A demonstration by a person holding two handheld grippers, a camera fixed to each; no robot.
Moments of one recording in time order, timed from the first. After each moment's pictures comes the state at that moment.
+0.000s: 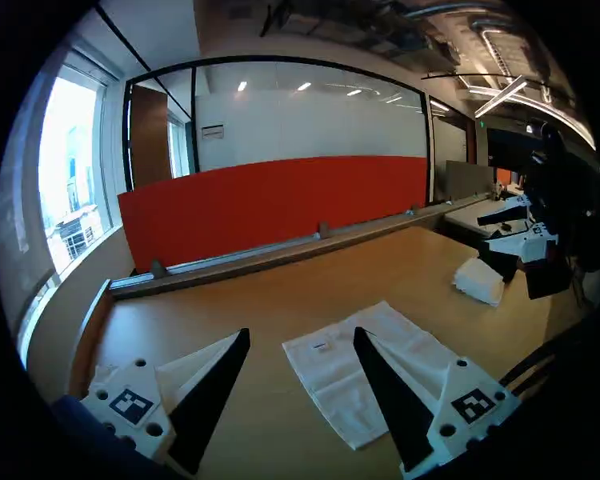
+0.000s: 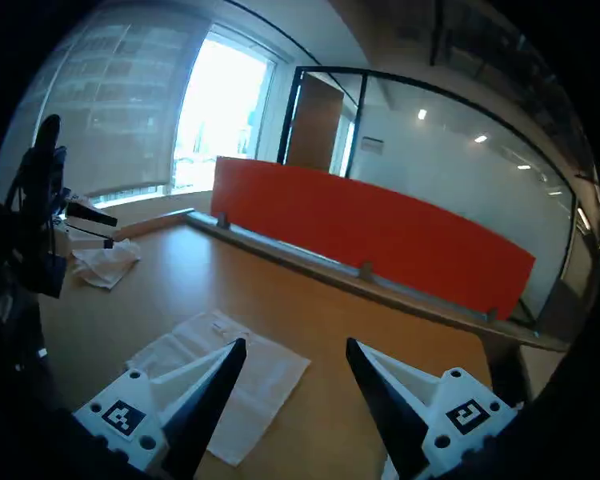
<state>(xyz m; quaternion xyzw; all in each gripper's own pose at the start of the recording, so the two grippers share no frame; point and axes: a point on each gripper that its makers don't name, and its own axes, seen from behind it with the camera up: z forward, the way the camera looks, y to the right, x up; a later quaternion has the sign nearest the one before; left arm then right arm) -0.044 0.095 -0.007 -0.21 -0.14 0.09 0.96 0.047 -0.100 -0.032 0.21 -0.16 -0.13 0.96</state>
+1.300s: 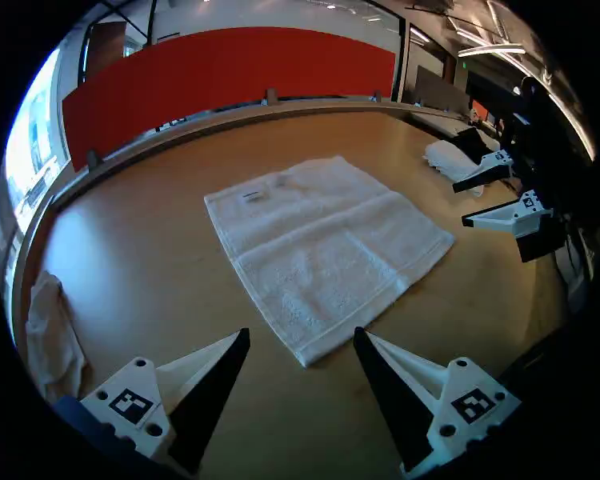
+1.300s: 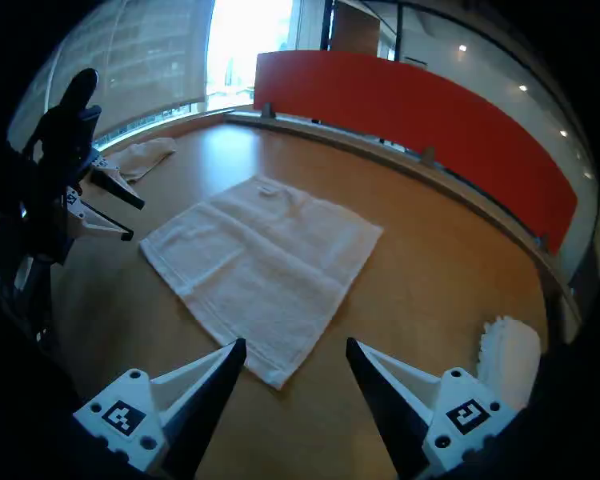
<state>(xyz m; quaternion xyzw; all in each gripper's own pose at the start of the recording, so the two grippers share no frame) -0.263 0.132 -0.065 -0.28 -0.35 0.12 0.89 -0.164 -0.113 -0.101 0.27 -0.33 -0.15 0.89</state>
